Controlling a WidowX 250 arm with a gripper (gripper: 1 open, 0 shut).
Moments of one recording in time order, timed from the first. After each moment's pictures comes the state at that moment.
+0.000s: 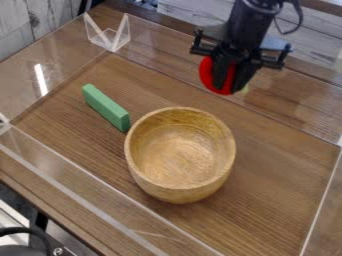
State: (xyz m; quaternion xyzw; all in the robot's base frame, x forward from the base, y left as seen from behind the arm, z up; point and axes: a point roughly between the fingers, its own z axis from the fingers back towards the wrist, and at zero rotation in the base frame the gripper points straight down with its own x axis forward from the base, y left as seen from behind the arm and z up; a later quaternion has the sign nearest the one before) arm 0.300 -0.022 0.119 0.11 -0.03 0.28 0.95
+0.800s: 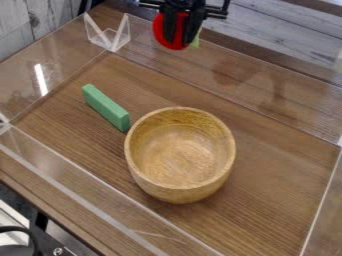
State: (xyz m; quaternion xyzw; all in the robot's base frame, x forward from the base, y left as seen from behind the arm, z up) arm 0.331 0.063 0.134 0.10 -0.04 0.30 0.95
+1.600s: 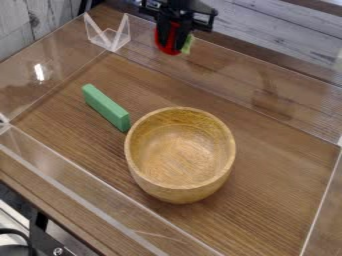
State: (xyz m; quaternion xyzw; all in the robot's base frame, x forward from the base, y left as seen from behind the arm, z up) arm 0.367 0.092 0.097 0.09 -0.03 0.17 0.98
